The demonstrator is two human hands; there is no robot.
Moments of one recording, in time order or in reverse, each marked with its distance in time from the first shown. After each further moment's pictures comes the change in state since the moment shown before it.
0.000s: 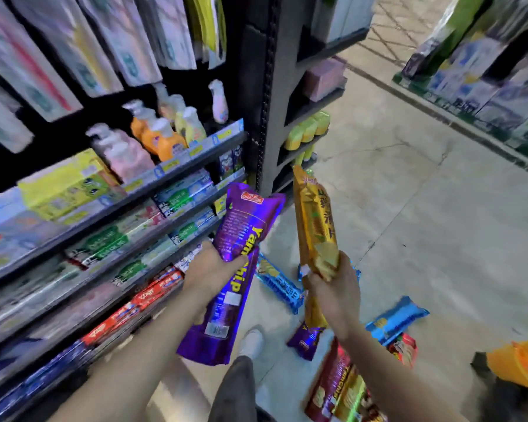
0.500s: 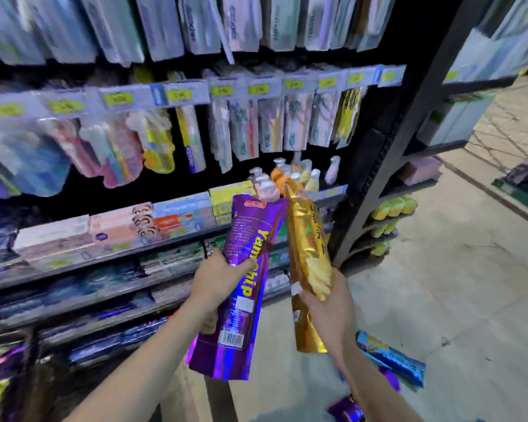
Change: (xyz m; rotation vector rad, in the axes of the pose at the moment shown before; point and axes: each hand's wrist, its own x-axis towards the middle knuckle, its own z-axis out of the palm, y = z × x) left_hand -0.159 -0.088 -0.172 -0.276 0.364 -0.107; right_hand -0.165 -0.135 0.026 0.152 -0.286 -0.347
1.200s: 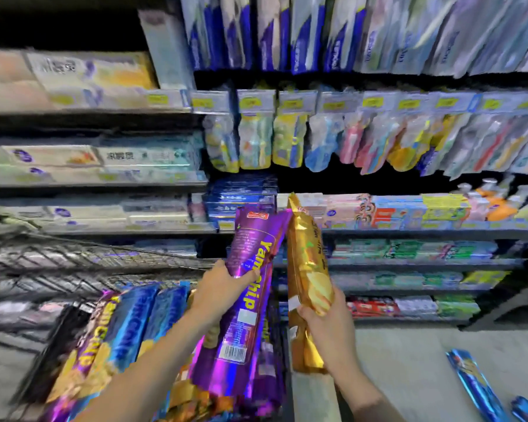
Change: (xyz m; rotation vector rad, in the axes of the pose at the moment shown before) left_hand -0.125 -0.369 -0.374 -0.054 0.268 -0.195; right_hand -0.350 -0.165 0.343 0.020 -0.386 -0.123
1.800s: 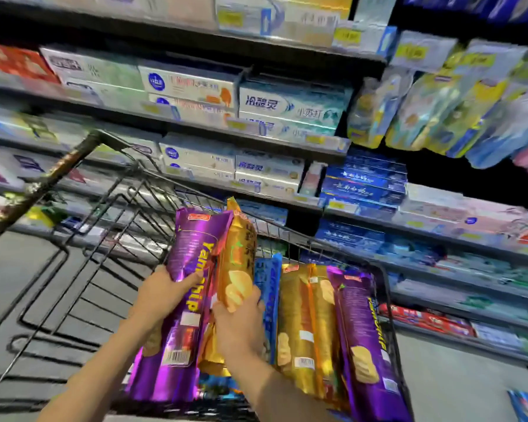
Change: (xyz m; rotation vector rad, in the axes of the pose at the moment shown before) left_hand 0.032 -0.296 -0.205 0.008 0.168 -0.360; right_hand -0.140 -0.100 0.348 -0.289 -0.399 0.140
